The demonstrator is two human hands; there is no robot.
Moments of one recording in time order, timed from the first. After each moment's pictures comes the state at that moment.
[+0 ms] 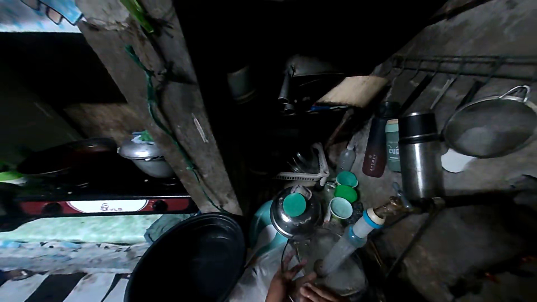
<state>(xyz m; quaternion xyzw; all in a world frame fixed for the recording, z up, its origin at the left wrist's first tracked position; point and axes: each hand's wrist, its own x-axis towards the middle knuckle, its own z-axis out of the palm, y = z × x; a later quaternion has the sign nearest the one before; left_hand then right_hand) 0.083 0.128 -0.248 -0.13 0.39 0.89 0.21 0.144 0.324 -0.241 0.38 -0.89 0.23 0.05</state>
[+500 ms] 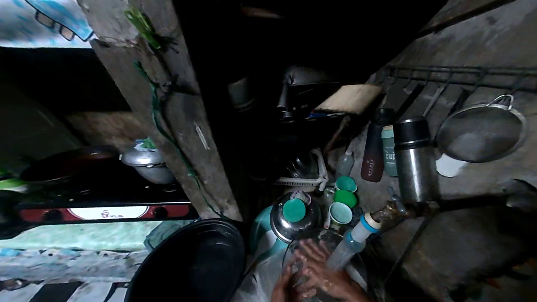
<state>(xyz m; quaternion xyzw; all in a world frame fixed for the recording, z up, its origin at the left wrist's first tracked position) 0.086 0.140 -0.262 -0.13 0.40 0.89 0.16 0.038 0.325 -0.261 0.31 -0.92 0.24 0.05</state>
